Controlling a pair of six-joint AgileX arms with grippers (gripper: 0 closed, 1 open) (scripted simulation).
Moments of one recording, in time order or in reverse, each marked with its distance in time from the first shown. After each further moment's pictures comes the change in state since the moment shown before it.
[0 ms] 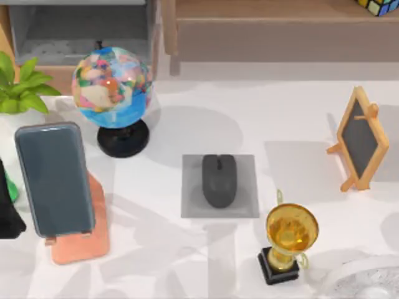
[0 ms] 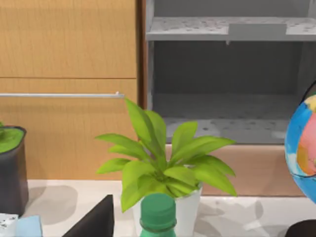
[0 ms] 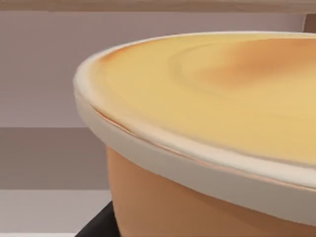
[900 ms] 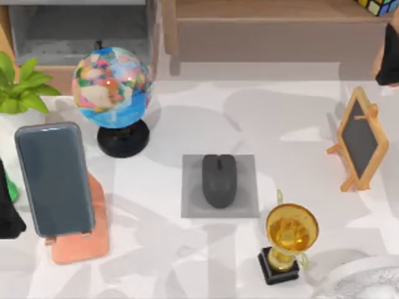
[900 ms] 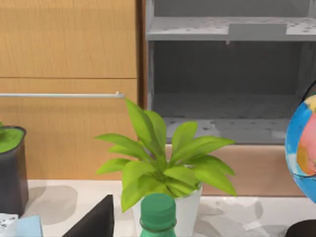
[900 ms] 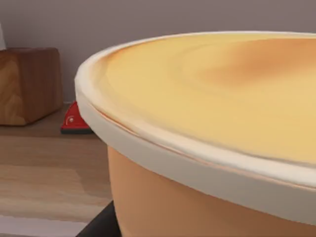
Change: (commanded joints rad) left arm 0.000 0.000 0.000 0.000 0.000 0.000; right arm 0.305 -0.222 0.072 -0.139 0.113 0.061
